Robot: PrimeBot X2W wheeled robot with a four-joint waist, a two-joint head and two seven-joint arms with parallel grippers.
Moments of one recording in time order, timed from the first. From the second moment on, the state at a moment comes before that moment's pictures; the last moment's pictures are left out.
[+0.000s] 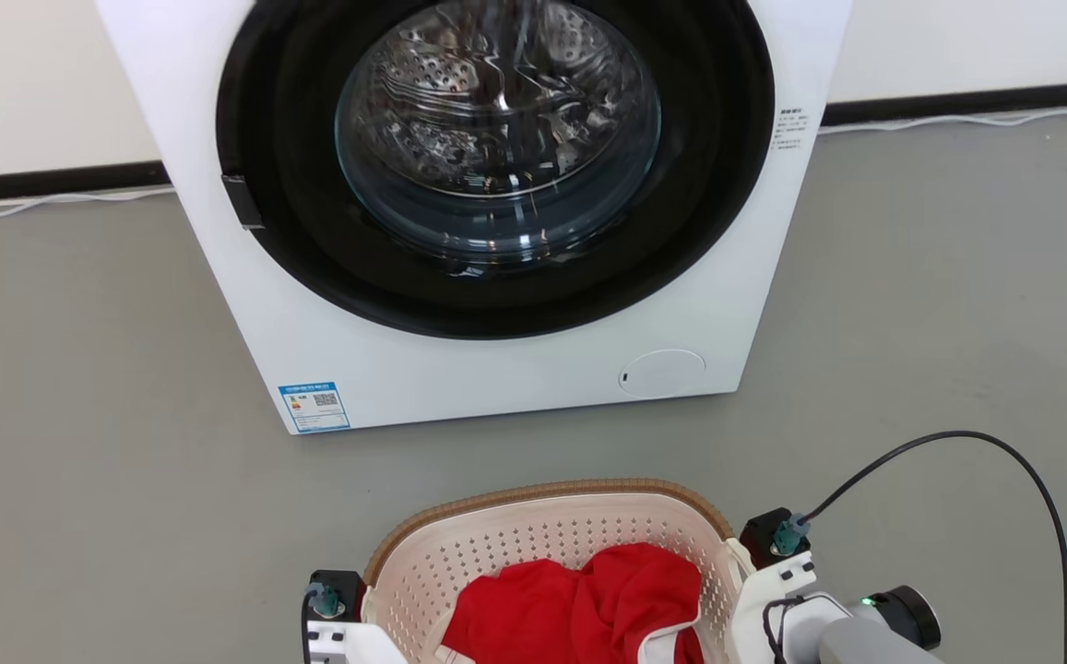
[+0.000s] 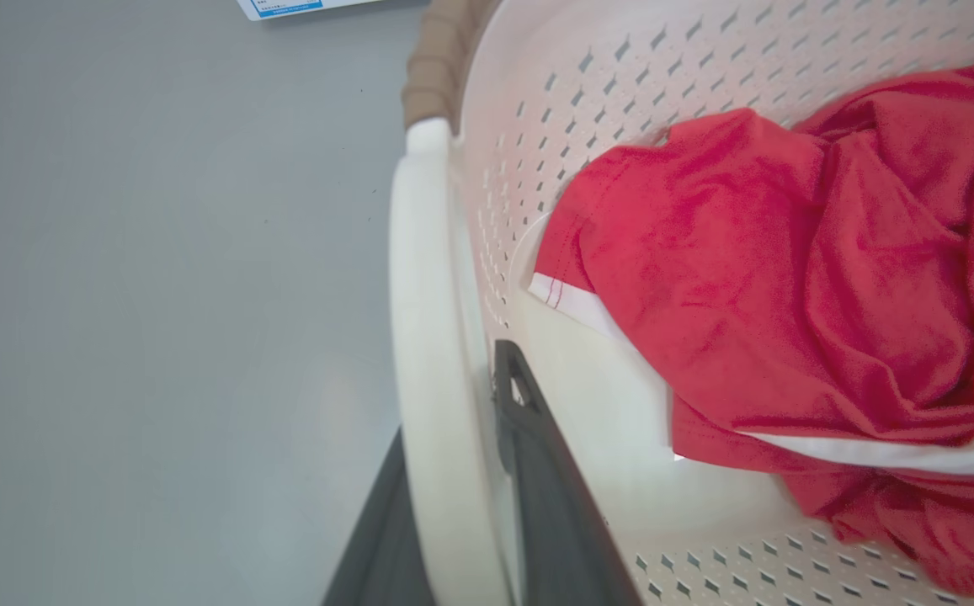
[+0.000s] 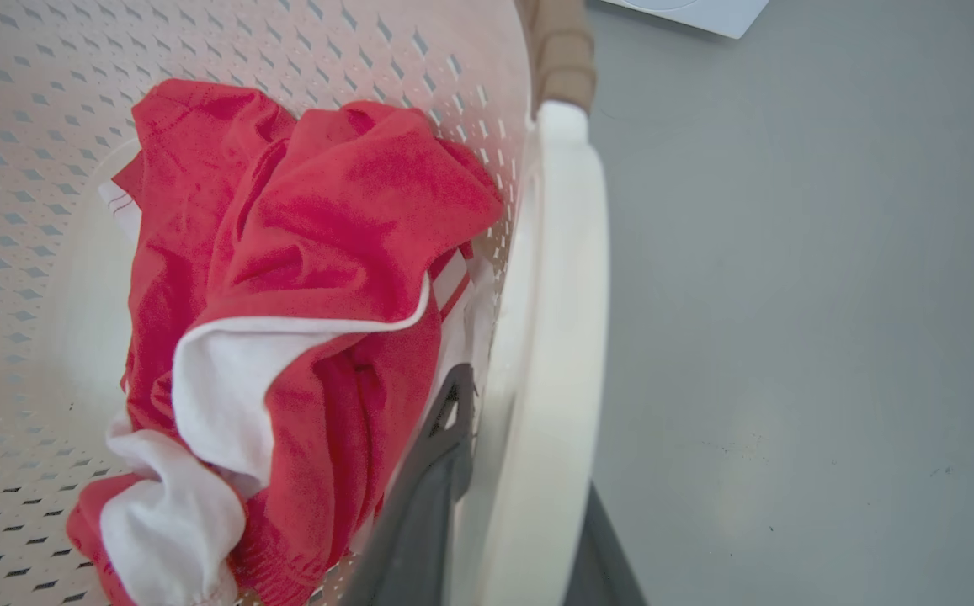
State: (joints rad) left arm -0.43 0.03 -0.61 1.25 -0.58 0.04 -0.02; right arm -0.53 -0.07 0.75 1.17 0.53 0.11 0.23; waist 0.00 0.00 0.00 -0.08
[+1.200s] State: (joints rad) left arm -0.43 0.03 -0.77 1.26 -0.75 0.06 -0.03; right arm -0.51 -0.07 0.83 1.18 0.60 0.11 0.24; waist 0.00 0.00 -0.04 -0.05
